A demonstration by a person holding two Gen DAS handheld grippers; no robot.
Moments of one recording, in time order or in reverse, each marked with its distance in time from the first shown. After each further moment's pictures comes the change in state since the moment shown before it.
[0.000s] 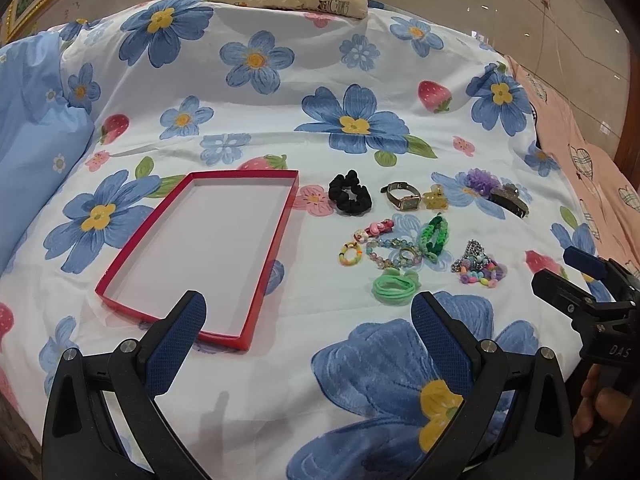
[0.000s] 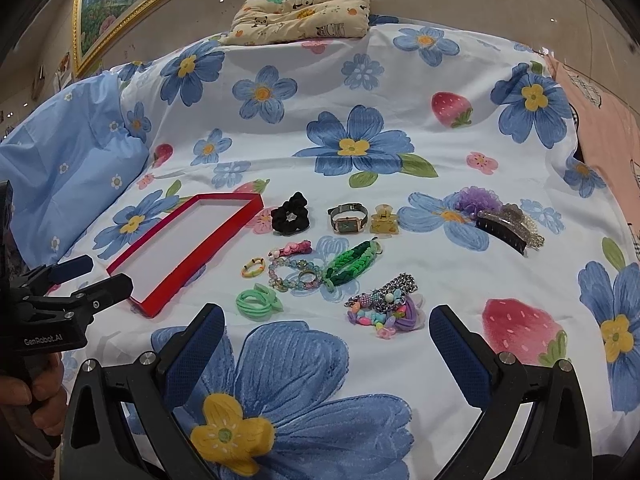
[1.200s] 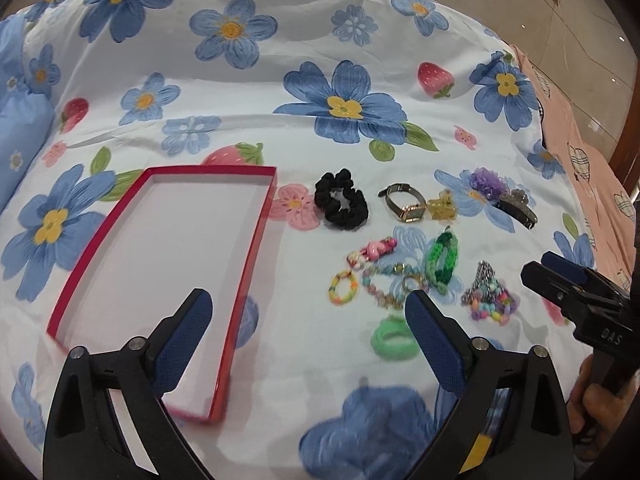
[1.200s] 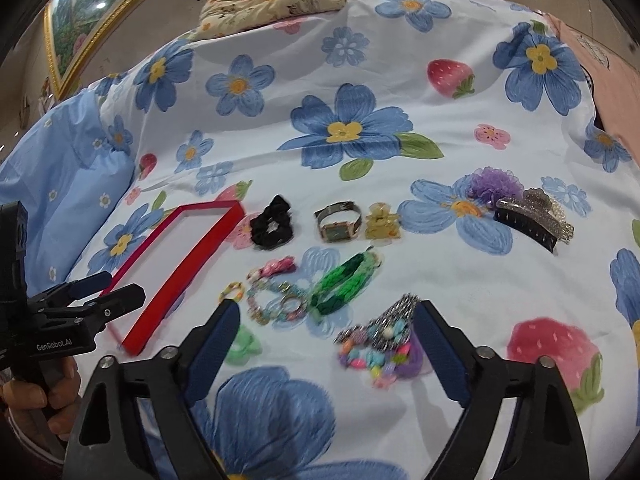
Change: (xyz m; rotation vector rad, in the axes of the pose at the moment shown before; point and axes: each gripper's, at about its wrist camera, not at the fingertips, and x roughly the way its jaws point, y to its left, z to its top) left arm 0.082 0.003 0.044 -0.003 0.104 -0.092; right arm 0.066 -0.038 0.027 0.079 0.131 0.010
